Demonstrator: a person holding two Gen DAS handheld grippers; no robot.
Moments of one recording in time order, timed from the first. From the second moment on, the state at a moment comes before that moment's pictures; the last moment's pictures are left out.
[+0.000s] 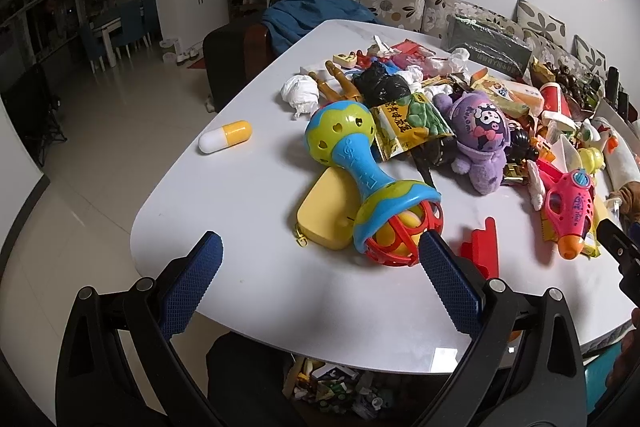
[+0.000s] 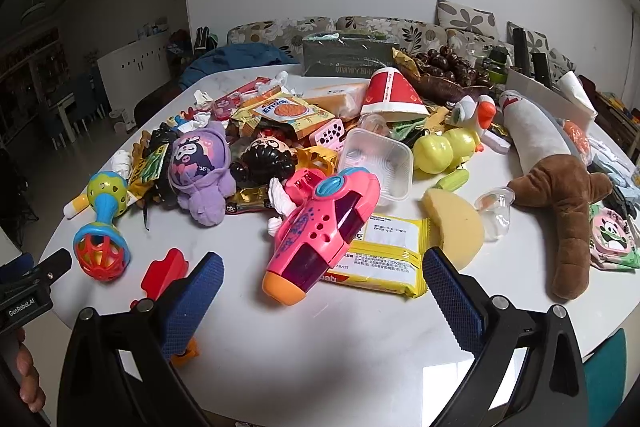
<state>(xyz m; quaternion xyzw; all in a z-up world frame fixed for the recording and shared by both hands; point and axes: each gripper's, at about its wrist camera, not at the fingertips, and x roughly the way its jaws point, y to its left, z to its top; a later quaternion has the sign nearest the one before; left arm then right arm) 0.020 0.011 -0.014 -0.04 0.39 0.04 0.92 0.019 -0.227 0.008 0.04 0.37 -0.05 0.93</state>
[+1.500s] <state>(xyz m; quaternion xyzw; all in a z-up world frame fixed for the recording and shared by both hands) 0.052 0.004 -0.018 -0.03 0.35 -0.05 0.93 0.055 -0.266 -0.003 0.08 0.38 0.12 0.92</state>
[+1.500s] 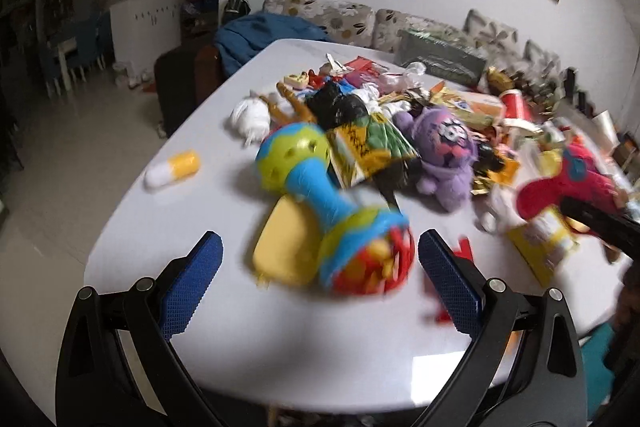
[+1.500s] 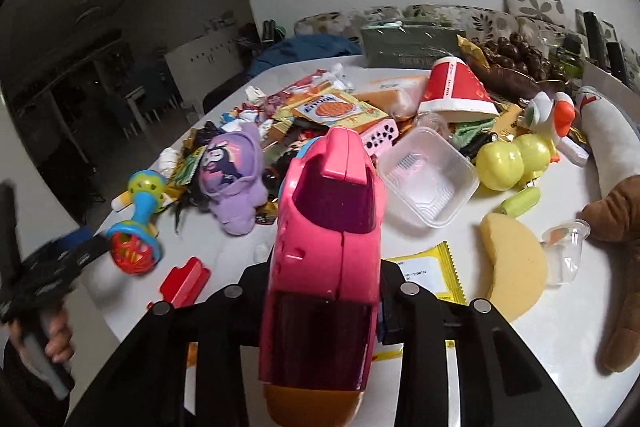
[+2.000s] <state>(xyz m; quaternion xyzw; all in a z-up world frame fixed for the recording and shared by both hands) 0.165 0.012 -0.047 -0.11 0.46 -0.10 0.87 0.073 -0.271 -0.015 0.08 0.41 0.17 0.89</state>
